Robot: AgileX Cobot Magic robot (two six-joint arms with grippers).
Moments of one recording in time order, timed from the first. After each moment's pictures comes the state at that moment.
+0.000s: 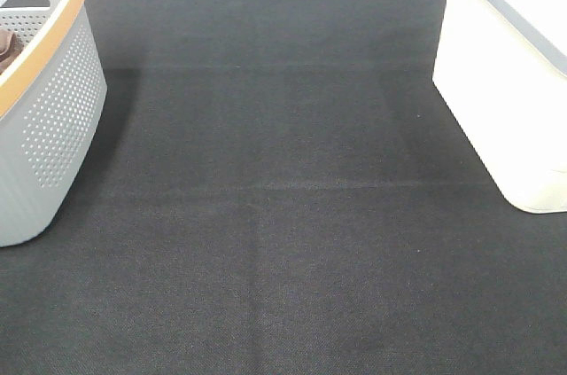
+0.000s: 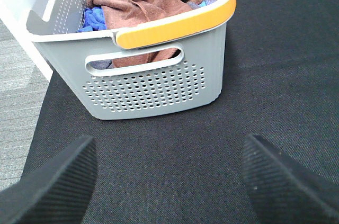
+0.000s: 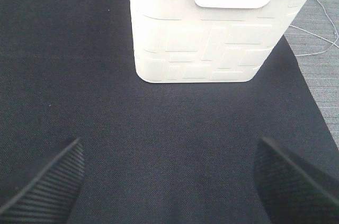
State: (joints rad) left arm 0.02 0.00 -0.50 0.03 1.05 0.12; right arm -0.05 -0.01 -0.50 -0.01 1.07 -0.09
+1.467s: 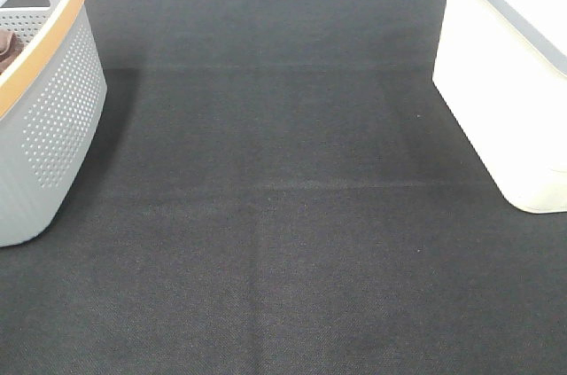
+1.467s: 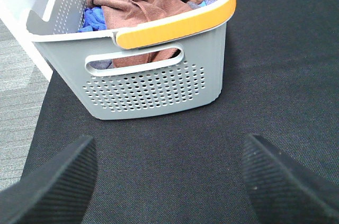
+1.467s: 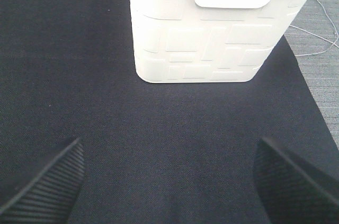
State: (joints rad) left arm 0.02 0.00 -0.50 0.03 1.05 0.12; right arm -0.05 -0.01 -0.50 -0.01 1.07 -0.09
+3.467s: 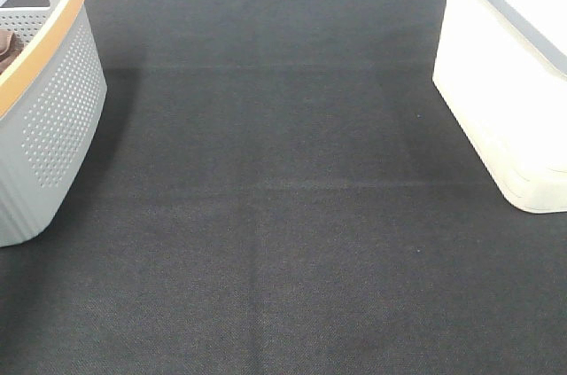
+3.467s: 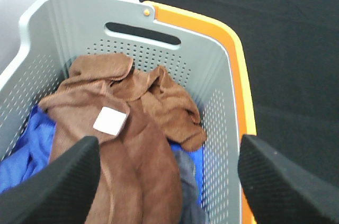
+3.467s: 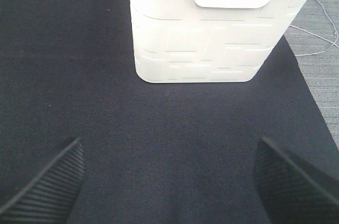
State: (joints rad) left arm 0.02 1.36 -1.05 0.15 0.30 -0.39; right arm -0.05 -0.01 -0.50 -0.01 1.07 -0.09
